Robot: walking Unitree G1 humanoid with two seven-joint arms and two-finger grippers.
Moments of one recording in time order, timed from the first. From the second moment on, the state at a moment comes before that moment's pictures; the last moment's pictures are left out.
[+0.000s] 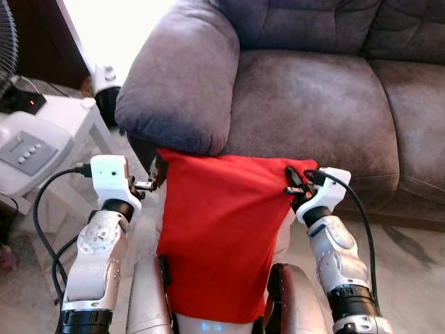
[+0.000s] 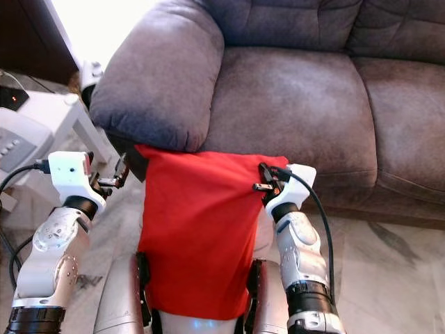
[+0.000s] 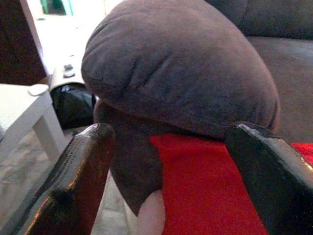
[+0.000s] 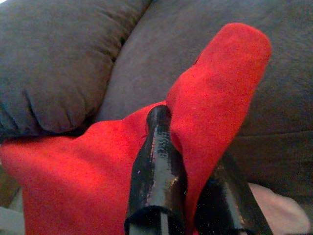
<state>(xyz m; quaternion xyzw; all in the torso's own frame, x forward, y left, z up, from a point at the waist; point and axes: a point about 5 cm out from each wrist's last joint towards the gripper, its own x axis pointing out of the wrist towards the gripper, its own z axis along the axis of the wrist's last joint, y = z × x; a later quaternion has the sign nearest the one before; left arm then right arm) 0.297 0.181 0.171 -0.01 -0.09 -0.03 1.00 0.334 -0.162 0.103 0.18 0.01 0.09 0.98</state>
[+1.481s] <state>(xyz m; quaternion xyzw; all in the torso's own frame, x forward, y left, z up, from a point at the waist) 0.295 0.171 0.165 -0.02 -0.08 -0.04 1.00 0.325 -0.155 0.109 0.16 0.01 0.08 0.98</state>
